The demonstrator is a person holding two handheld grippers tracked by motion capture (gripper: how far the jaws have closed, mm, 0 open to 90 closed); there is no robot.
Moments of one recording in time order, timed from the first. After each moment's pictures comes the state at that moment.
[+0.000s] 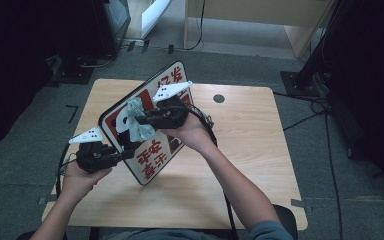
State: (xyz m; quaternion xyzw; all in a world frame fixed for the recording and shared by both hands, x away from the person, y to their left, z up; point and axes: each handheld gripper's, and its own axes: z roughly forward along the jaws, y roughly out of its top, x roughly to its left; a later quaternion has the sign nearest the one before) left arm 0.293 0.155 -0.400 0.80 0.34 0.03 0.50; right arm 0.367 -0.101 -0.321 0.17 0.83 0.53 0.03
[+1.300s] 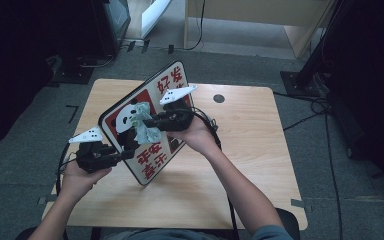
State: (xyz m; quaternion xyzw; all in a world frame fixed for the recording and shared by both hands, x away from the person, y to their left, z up) left arm 0.294 0.155 -0.400 0.80 0.33 0.02 0.50; right arm 0.373 -0.115 -0.342 0.20 0.84 0.51 0.02
